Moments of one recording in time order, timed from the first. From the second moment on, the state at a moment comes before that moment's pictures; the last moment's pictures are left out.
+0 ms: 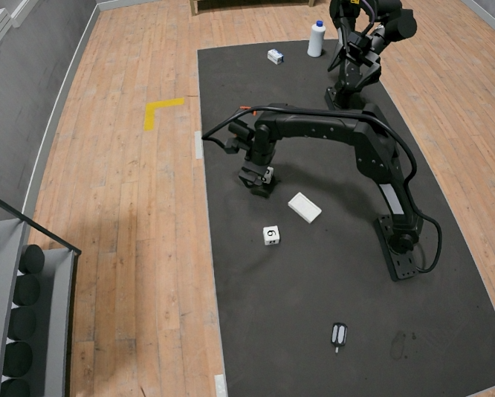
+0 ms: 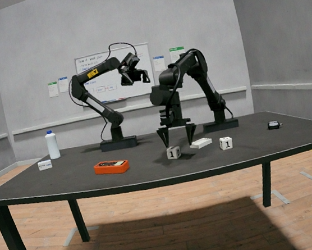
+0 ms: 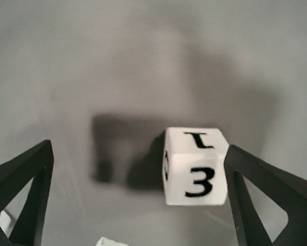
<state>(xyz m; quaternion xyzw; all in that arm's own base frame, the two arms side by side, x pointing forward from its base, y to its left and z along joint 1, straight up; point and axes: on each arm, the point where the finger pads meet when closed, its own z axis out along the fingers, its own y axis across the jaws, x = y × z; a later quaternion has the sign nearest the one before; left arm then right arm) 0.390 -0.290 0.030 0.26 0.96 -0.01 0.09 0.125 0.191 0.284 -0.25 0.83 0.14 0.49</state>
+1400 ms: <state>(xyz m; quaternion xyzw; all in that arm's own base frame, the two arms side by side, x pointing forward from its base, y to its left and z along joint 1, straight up) 0.398 -0.273 0.029 0.49 0.78 -0.39 0.03 0.124 0.193 0.292 -0.23 0.82 0.14 0.51</state>
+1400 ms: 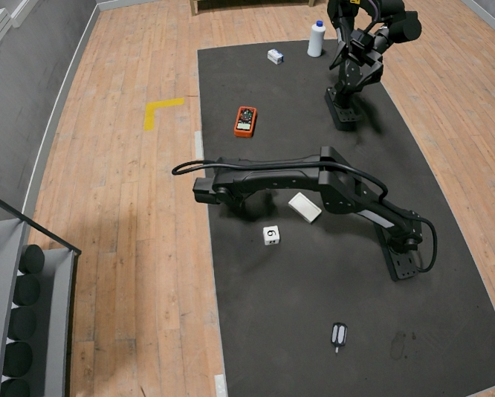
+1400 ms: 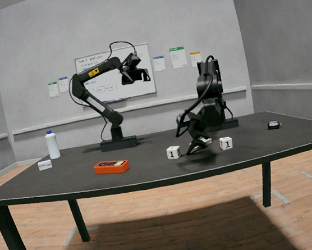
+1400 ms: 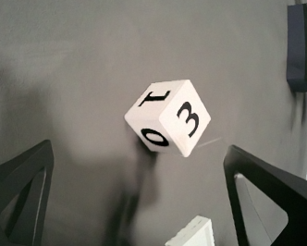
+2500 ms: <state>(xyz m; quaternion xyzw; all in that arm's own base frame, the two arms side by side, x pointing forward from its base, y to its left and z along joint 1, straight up) 0.436 -0.253 0.012 0.48 0.82 -0.29 0.08 0.107 0.256 0.234 -0.31 0.81 0.22 0.46</state>
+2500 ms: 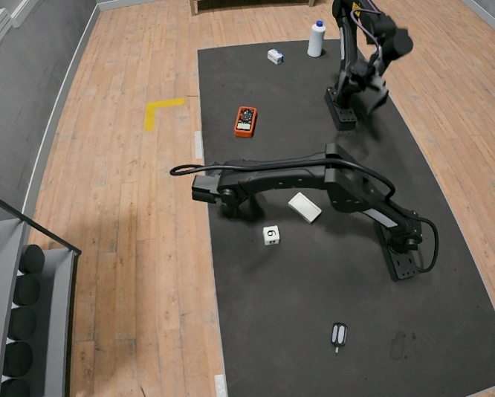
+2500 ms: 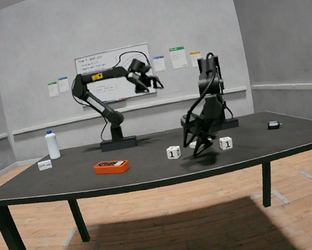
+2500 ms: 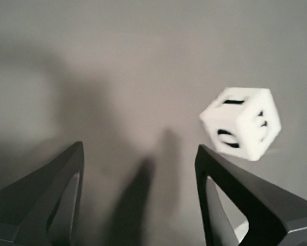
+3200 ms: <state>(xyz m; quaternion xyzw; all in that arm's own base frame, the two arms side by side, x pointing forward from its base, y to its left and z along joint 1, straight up) 0.461 -0.201 0.000 0.35 0.90 -0.12 0.22 0.144 0.268 0.151 -0.41 0.72 0.28 0.48</state>
